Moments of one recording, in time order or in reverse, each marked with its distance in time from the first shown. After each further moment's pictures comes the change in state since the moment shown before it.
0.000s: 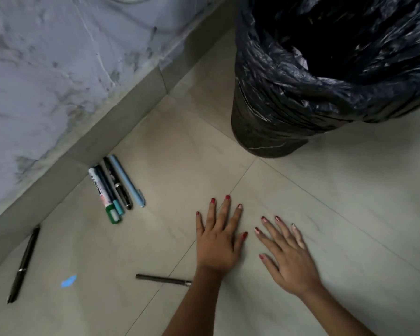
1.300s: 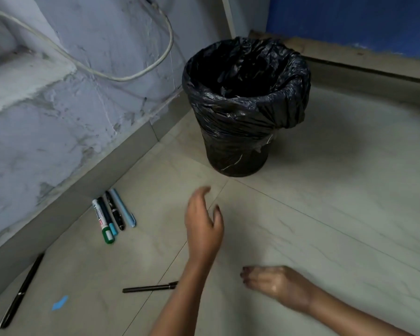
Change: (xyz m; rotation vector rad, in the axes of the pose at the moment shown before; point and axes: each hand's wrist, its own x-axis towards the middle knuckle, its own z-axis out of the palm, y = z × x) left_hand 0.005 0.052 -0.040 -0.541 0.640 0.051; right_hand -0.039 0.027 0.013 0.009 0.183 -0.535
